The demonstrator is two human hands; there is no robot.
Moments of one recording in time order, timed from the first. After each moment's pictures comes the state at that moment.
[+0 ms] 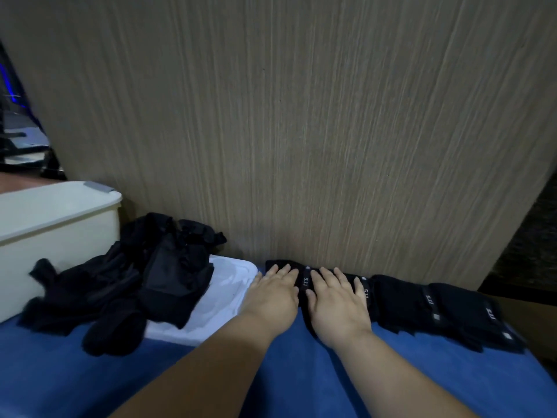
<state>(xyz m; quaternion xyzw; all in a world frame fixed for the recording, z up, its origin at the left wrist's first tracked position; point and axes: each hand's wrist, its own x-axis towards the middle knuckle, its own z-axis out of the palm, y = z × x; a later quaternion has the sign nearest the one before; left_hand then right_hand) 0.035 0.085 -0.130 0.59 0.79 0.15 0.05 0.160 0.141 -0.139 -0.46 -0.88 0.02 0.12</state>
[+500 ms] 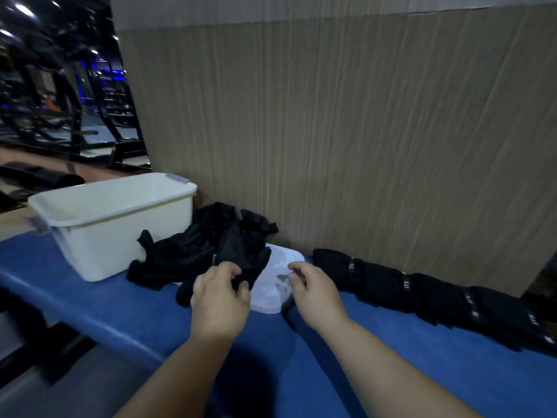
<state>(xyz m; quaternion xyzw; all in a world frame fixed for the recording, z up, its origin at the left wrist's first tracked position) -0.012 -0.083 -0.111 0.32 0.85 0.42 -0.05 0.099 0.042 -0.108 -0.32 -0.85 0.33 0.27</state>
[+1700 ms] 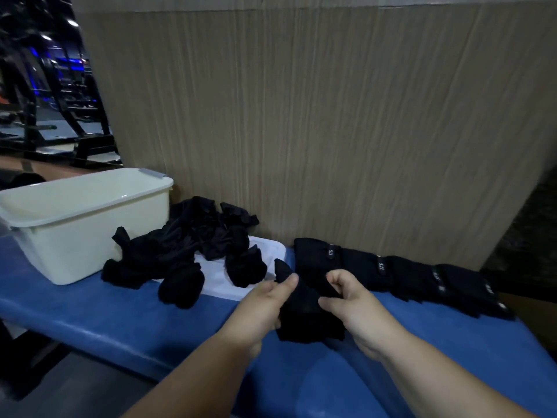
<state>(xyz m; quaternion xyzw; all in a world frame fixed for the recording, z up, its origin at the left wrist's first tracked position) 0.048 -0.061 -0.106 0.30 0.61 0.58 0.45 0.186 0.031 -0.105 -0.31 -0.67 0.62 0.28</state>
